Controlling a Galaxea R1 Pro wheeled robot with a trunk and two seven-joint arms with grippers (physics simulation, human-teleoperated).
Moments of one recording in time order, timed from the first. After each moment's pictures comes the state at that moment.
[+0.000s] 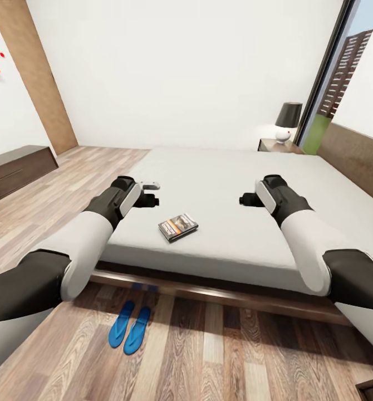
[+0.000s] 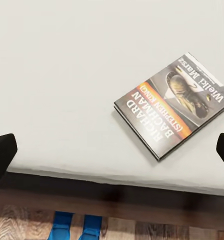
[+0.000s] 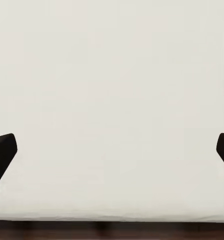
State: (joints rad) left arm -1.43 -0.10 -0.16 -0.42 0.21 0.81 0.15; right arm -1.43 -0.01 0.05 -0.42 -0.17 0.82 -0.23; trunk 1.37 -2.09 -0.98
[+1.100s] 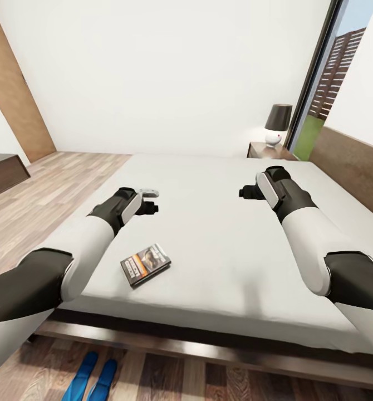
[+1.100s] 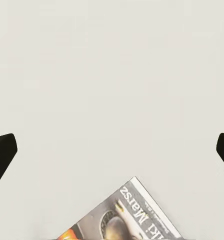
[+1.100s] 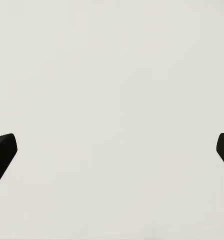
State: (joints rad) left arm -1.43 -0.10 -0.16 -0.28 0.21 0.65 0.15; right arm -1.43 -0.01 0.05 -0.53 -0.18 0.89 -0.23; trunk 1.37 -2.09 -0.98
